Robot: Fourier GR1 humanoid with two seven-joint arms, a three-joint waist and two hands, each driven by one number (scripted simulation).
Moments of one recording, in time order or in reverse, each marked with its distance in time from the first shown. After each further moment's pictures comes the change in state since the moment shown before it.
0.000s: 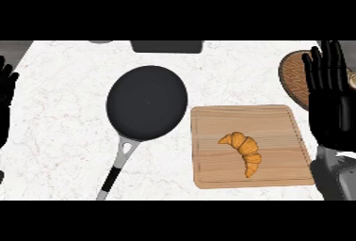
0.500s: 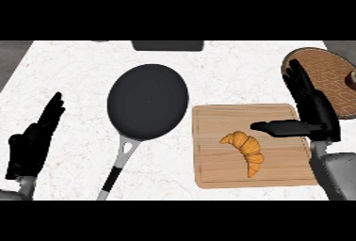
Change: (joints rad) left arm 0.119 -0.051 -0.191 0.039 -0.090 -0.065 0.023; right arm -0.014 -0.087 0.060 0.240 0.051 0.077 0.168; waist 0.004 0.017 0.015
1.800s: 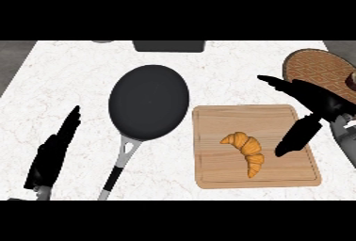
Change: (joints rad) left arm 0.053 -0.084 -0.034 0.012 -0.090 -0.049 0.018; right arm -0.225 -0.272 0.199 -0.033 0.121 0.607 0.519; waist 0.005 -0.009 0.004
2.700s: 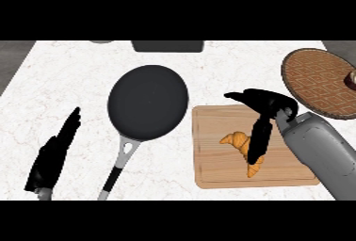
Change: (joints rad) left arm 0.024 -0.052 0.044 -0.018 -0.062 -0.036 0.021; right arm -0.146 0.199 0.137 0.080 0.069 0.206 0.310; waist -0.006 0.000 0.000
